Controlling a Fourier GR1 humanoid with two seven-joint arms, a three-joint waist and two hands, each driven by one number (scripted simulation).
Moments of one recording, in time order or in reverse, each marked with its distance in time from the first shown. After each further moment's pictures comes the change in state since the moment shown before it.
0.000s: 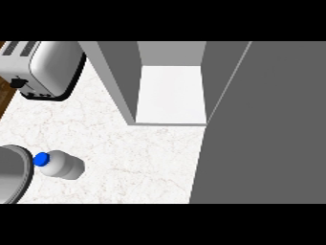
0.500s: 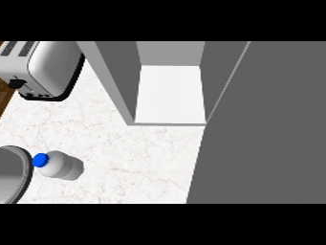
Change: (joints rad) left arm 0.011 -0.003 0.042 0.020 0.011 -0.056 -0.025; right arm -0.009 -0.028 0.057 0.004 0.029 -0.068 -0.002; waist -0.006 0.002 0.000
